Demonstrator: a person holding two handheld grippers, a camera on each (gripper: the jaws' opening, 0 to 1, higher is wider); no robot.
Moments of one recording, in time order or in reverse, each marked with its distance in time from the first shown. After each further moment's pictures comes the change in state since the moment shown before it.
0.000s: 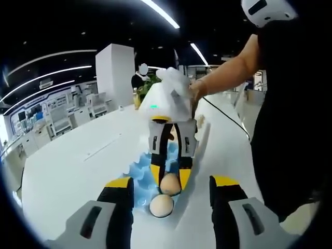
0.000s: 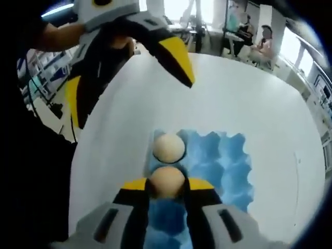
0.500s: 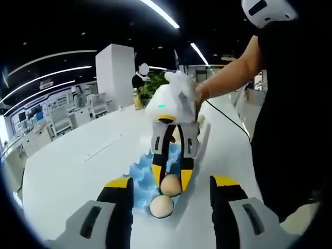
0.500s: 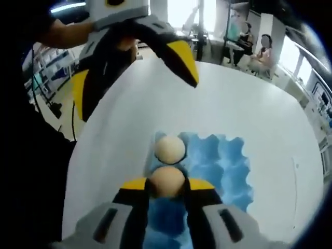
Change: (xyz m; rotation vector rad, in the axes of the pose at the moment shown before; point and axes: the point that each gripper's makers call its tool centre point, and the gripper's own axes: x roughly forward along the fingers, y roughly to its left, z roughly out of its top) left arm -0.001 0.000 0.002 0.000 -0.002 0.006; right arm -0.005 0.003 0.001 -0.052 -0.066 -0.018
